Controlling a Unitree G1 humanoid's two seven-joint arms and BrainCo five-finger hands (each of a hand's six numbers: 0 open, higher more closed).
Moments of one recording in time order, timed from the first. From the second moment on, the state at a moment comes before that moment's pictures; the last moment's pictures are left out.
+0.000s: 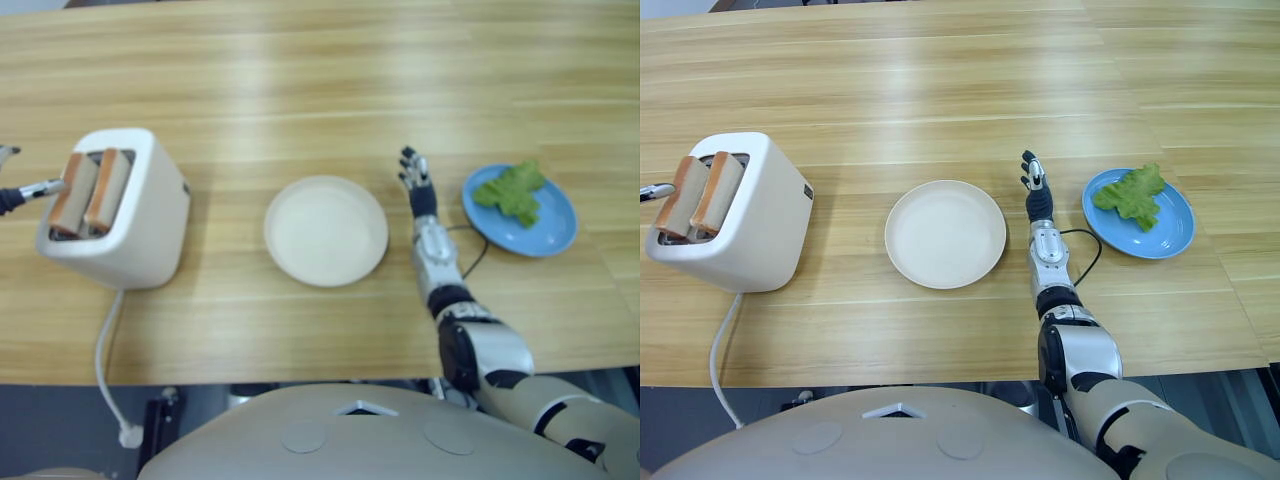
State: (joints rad) left arm 0.22 1.08 0.41 0.02 0.63 0.07 -0.28; right arm -0.48 -0.10 -0.16 1.09 0.01 -0.66 0.01
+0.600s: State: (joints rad) left arm 0.18 1.09 0.33 0.12 0.63 0.02 -0.24; right arm -0.47 -0.12 -0.16 1.10 0.02 -0.65 0.01
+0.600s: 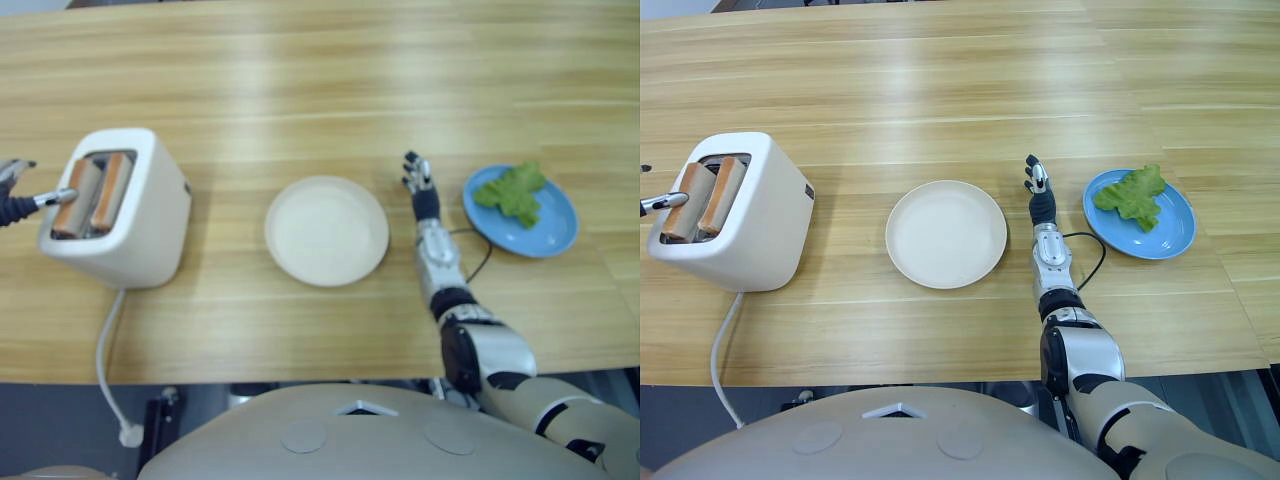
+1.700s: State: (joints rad) left arm 0.19 1.11 0.29 0.07 0.66 0.01 -0.23; right arm -0.46 -0.12 -0.16 1.10 0.02 -0.64 0.00
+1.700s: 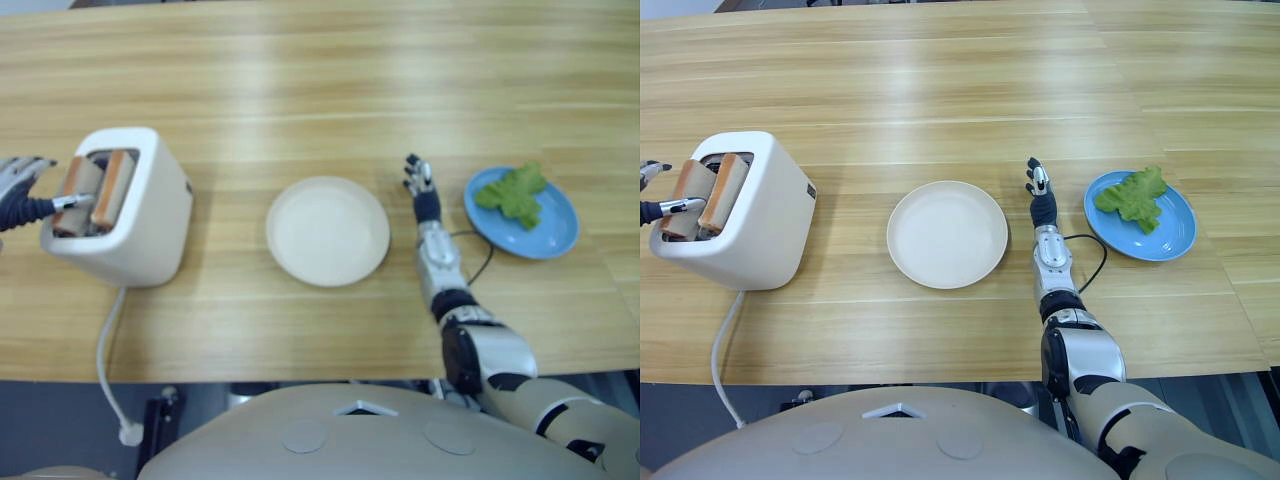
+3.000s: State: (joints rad) left arm 0.06 1.01 0.48 -0.11 0.53 -0.07 -0.13; right arm -0.46 -0.12 -0.16 1.12 0.01 -0.62 -0.02
